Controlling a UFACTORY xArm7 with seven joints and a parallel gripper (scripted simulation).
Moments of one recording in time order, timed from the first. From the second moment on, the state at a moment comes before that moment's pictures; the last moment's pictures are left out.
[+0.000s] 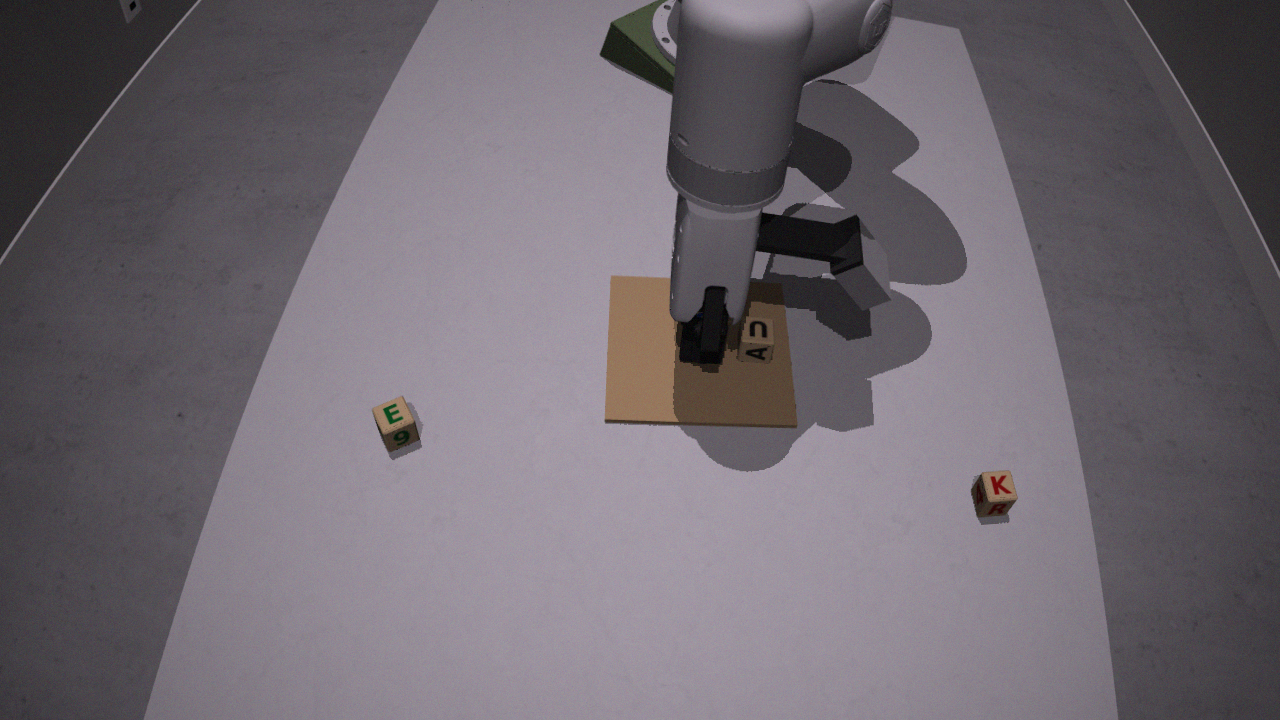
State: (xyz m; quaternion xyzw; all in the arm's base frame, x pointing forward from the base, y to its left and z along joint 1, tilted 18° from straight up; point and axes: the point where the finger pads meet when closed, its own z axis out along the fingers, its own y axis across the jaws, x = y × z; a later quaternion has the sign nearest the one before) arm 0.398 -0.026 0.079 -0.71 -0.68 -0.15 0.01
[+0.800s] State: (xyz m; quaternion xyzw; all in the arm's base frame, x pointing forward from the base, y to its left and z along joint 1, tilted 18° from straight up) arm 0.399 -0.025 0.075 -0.71 -0.68 -0.15 0.01
